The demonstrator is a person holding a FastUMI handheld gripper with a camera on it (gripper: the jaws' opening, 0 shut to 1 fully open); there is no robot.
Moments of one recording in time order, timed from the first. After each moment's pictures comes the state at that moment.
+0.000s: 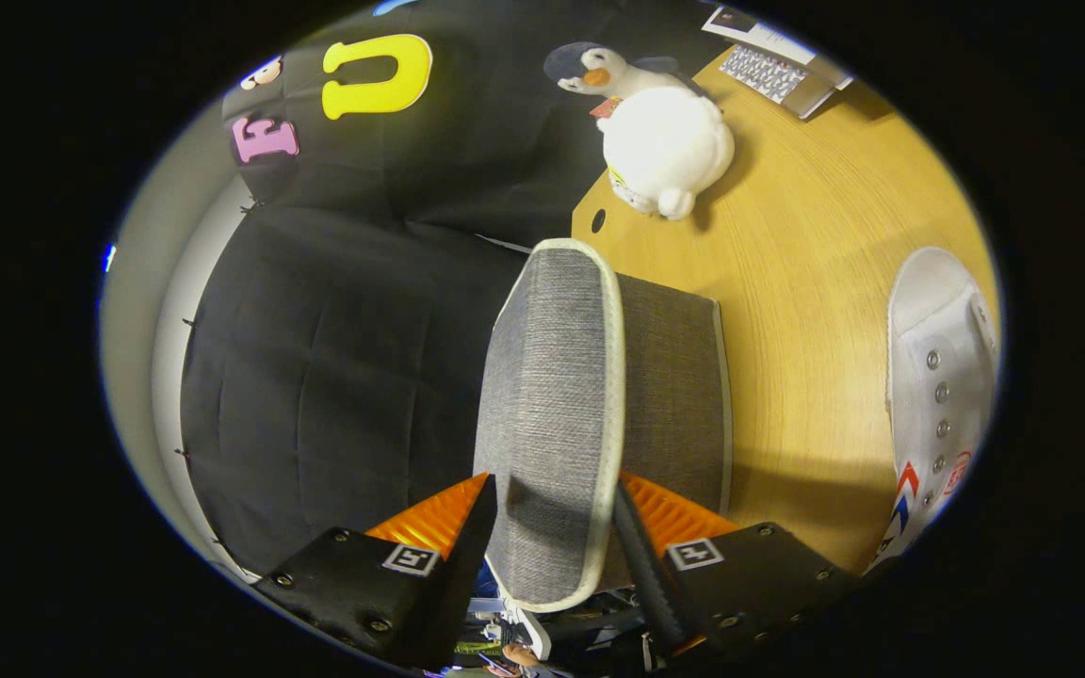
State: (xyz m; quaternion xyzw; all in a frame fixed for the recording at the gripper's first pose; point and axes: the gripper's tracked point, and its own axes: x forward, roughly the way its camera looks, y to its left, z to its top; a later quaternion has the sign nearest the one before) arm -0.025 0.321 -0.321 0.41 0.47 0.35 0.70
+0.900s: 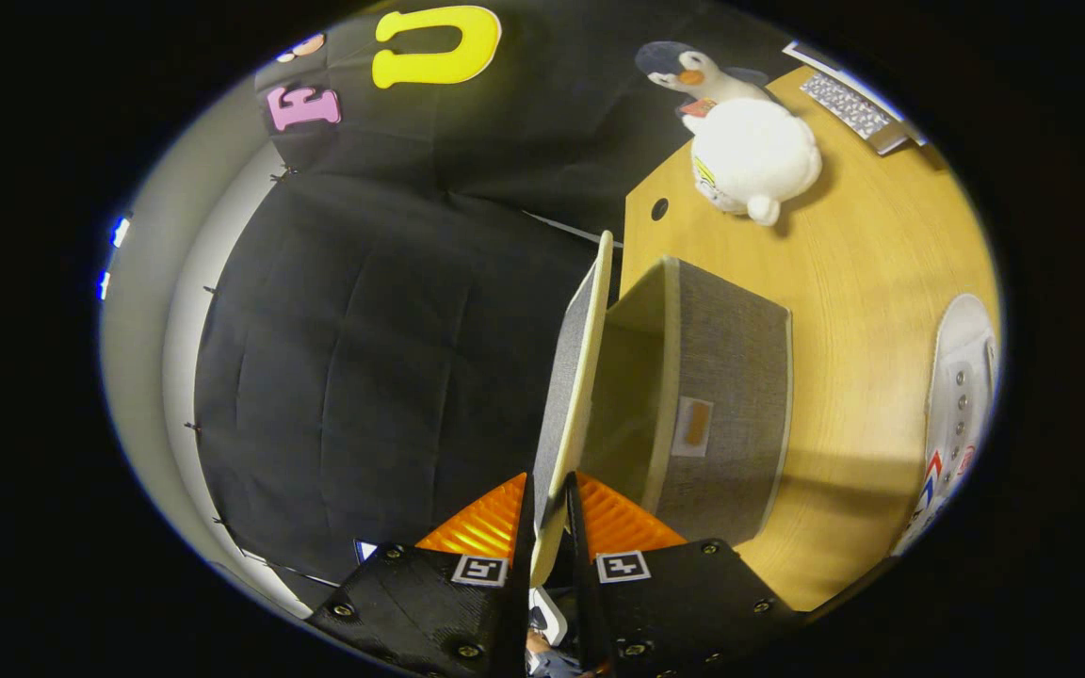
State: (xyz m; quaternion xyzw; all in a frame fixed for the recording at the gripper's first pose) arm -0.042 0.354 -0.239 0.38 0.46 0.41 0.69
